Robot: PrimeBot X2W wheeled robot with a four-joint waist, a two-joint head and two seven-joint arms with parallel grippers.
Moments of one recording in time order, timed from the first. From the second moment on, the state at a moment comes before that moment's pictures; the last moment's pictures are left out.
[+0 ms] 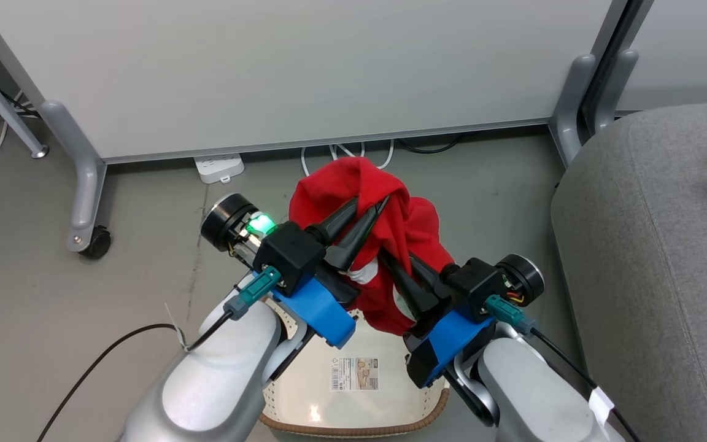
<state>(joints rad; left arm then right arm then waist) -0.66 0.11 -0.67 0.37 -0.24 -0.13 -0.26 -0.52 -0.05 0.55 0.56 0.16 0.13 -0.26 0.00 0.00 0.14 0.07</state>
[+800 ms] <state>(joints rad) -0.66 0.11 -0.67 0.38 -0.25 -0.13 -0.26 -0.52 -0.05 0.55 0.55 0.16 0.13 -0.26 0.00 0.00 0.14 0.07</state>
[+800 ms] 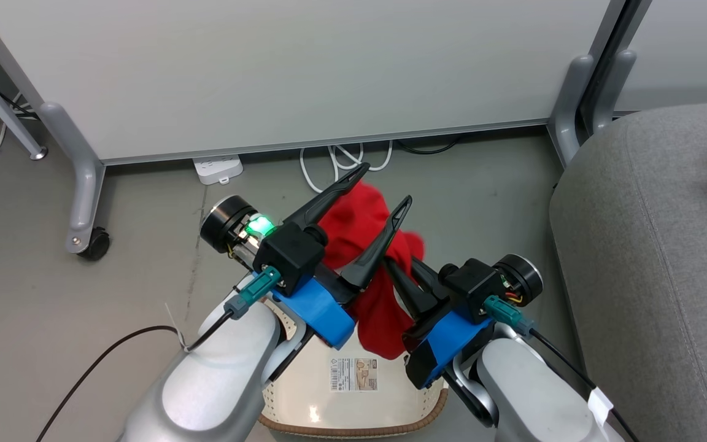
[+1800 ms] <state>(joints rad) -0.67 0.13 -0.68 0.38 -0.24 -0.13 -0.26 -0.53 -0.05 0.45 0.52 0.14 0.13 -0.26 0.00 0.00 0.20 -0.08</state>
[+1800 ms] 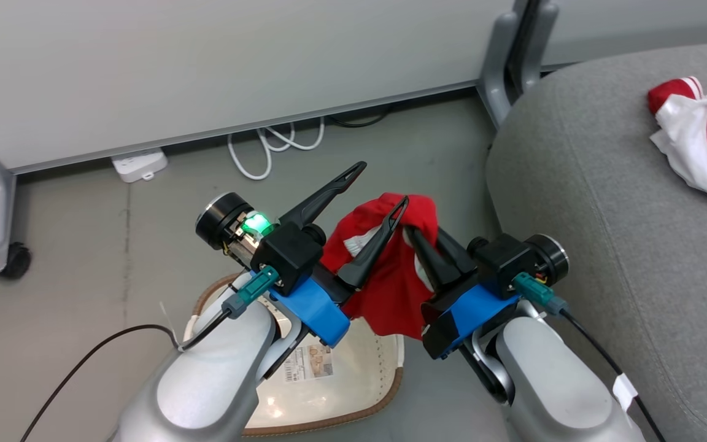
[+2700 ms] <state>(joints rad) -0.71 0.17 -0.76 0.40 -0.24 -0.13 -0.26 -0.48 -0.05 0.15 0.40 0.09 0.13 -0.26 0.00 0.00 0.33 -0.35</state>
